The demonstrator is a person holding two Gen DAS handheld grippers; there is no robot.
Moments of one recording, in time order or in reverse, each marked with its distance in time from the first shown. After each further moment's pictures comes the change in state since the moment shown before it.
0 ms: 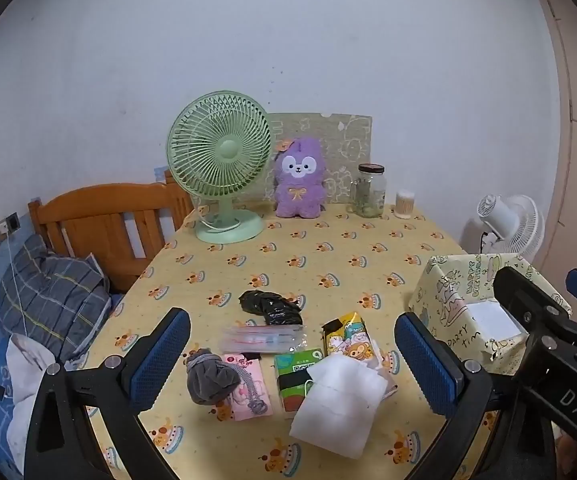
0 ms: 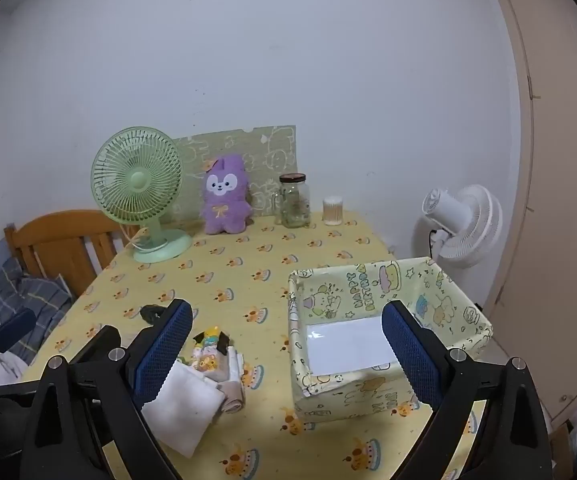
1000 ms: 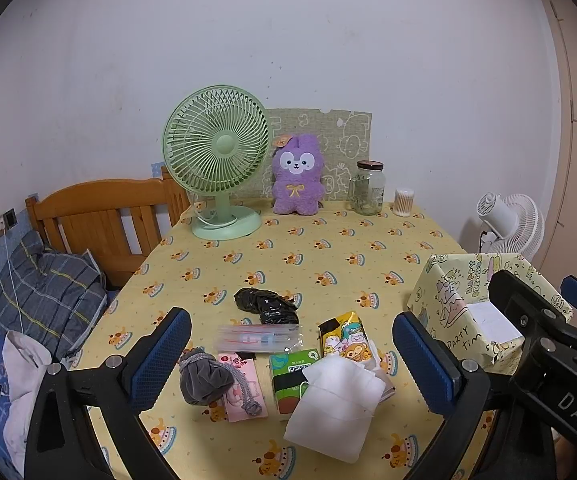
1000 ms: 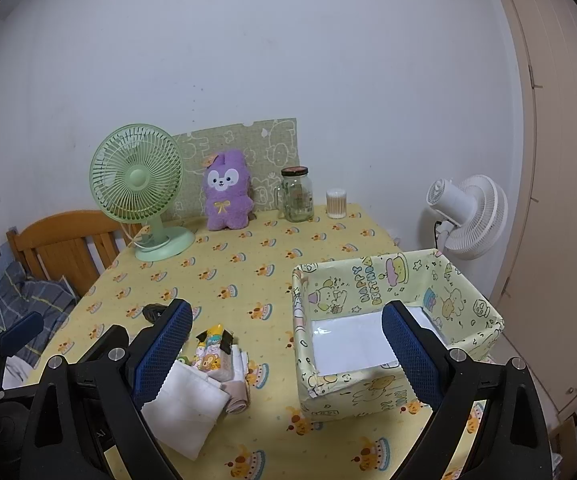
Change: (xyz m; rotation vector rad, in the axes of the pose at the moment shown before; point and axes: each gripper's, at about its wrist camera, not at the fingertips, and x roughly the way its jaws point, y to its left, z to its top) left arm 0.010 -0.004 0.000 -0.028 0.005 -0.006; right arm 0.007 -0.002 -0.003 -0.012 0.025 -0.006
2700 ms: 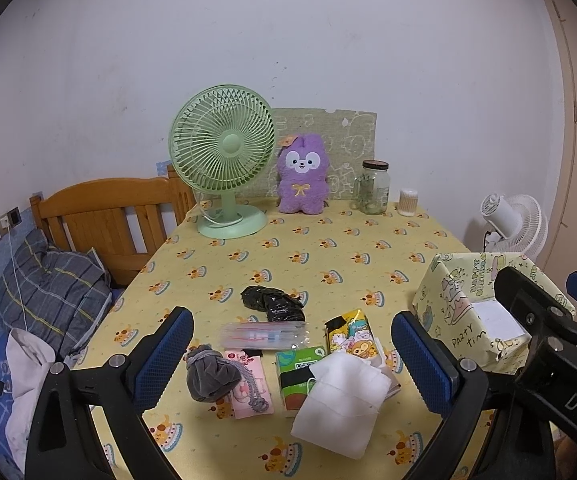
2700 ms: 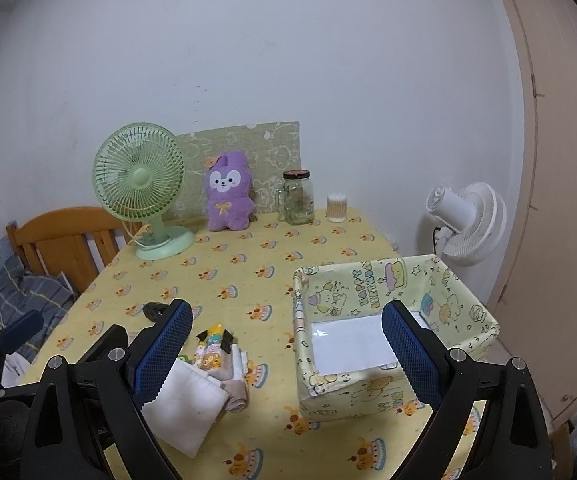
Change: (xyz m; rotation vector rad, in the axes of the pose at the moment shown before) left arm -0.011 0.007 0.004 -0.002 0.005 0.013; right arm -0.003 0.004 0.003 -0.013 -0.001 0.003
